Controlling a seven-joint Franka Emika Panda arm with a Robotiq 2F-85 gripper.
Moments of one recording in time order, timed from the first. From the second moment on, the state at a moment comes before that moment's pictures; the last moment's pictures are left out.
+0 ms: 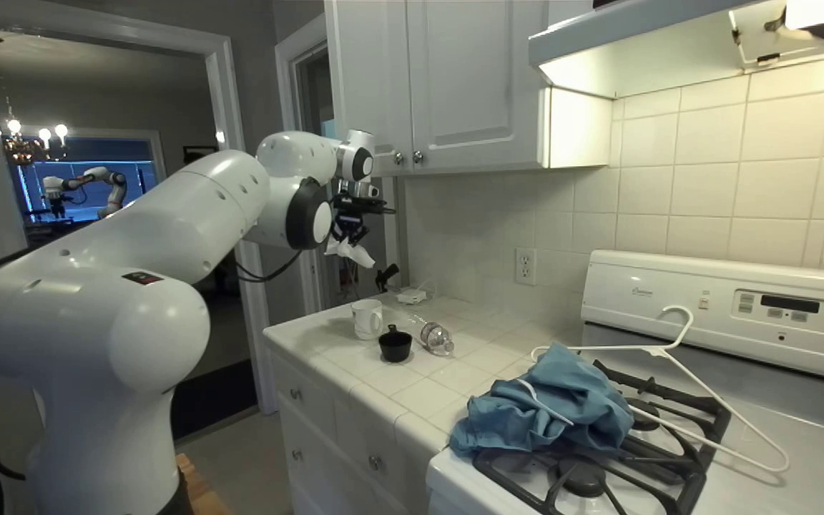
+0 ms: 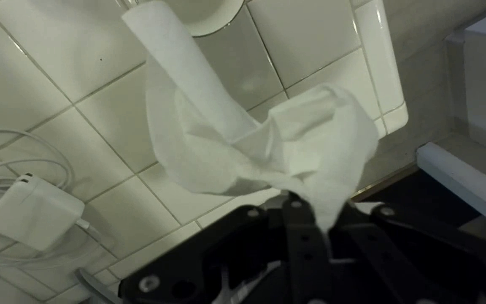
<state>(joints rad) 0.44 1.08 0.22 -0.45 0.03 1.60 -0.42</state>
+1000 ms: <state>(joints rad) 0.68 0.98 0.22 -0.45 0.01 1.27 -0.45</state>
